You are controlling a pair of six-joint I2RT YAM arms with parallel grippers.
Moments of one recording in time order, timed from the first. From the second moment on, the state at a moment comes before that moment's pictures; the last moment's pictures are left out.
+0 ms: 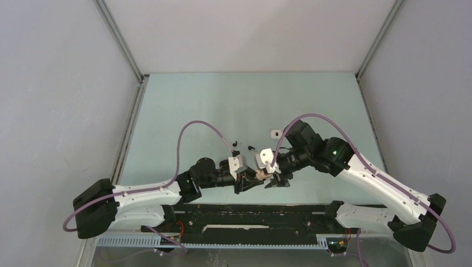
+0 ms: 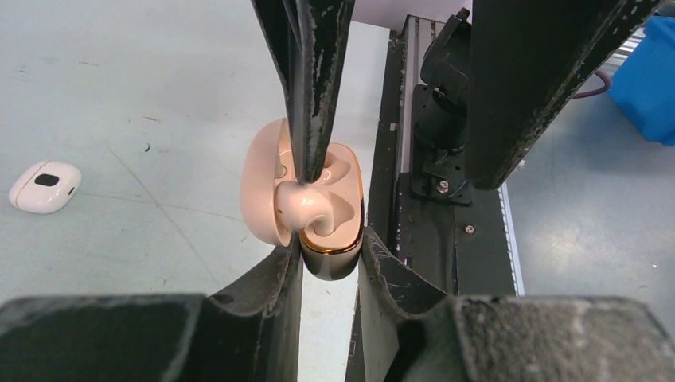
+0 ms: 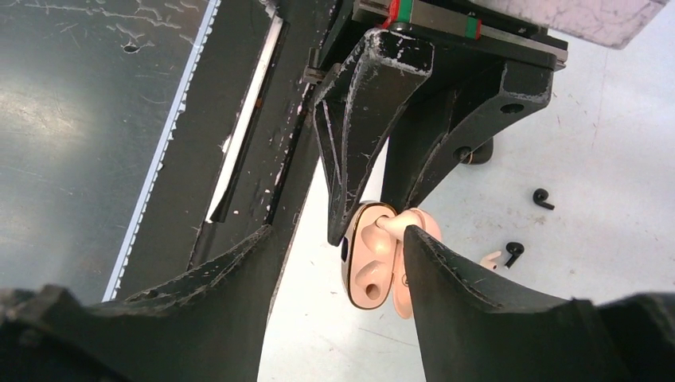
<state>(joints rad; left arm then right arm) -1.09 1.08 0.40 0.63 0.35 -0.11 0.88 1.07 1.12 -0.88 -0.69 -0.76</state>
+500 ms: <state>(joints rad) -1.09 1.09 0.40 0.62 0.37 -0.12 0.89 1.09 1.13 -0.88 -0.73 -0.78</state>
